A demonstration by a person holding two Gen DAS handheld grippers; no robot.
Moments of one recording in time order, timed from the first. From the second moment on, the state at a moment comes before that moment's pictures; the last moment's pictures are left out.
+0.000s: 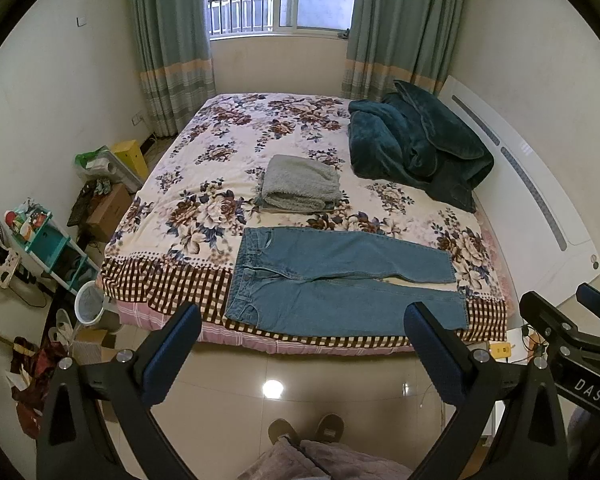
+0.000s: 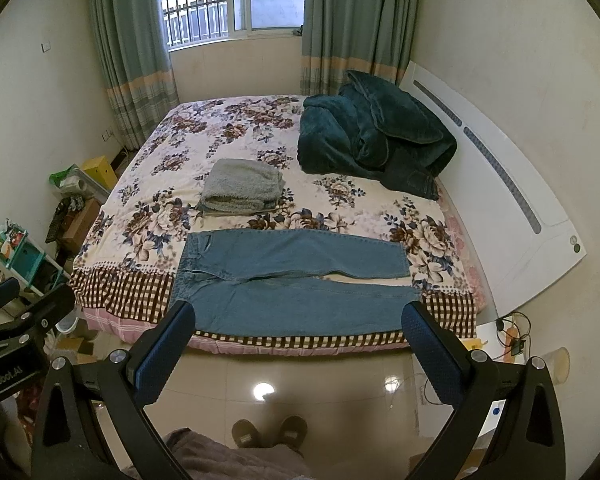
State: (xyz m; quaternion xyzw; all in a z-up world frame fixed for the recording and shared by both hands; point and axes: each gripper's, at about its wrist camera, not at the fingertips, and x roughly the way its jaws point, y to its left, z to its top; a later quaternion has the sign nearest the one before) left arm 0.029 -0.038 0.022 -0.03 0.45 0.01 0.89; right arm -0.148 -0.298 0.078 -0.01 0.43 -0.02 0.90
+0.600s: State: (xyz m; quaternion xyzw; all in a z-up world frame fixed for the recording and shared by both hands) left arm 0.109 -0.041 -0.024 -0.02 0.44 0.07 0.89; right arm -0.055 -0.327 0.001 0.02 0.44 -0.13 0.89
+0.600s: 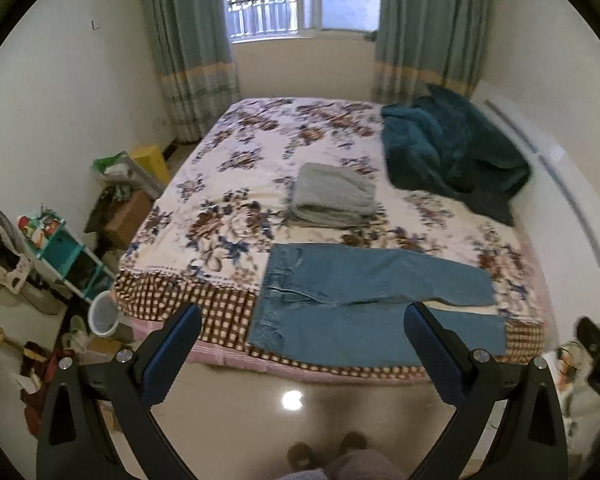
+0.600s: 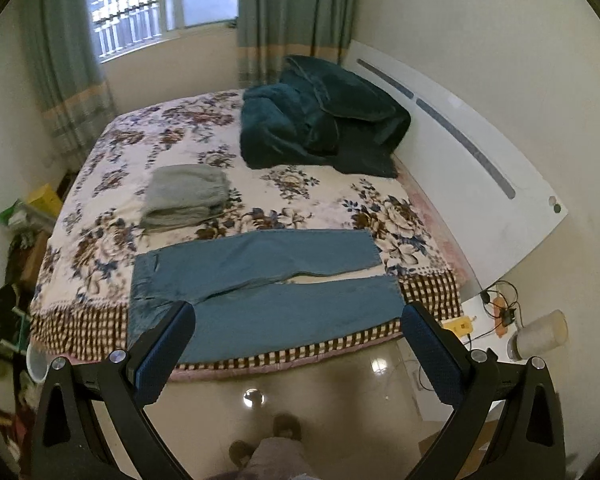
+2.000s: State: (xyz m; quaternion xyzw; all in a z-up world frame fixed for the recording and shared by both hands) left arm 0.583 0.065 -0.585 -0.33 0.66 0.40 0.54; right arm 0.552 -0.633 -0.649 0.24 0.69 -0.27 0.63
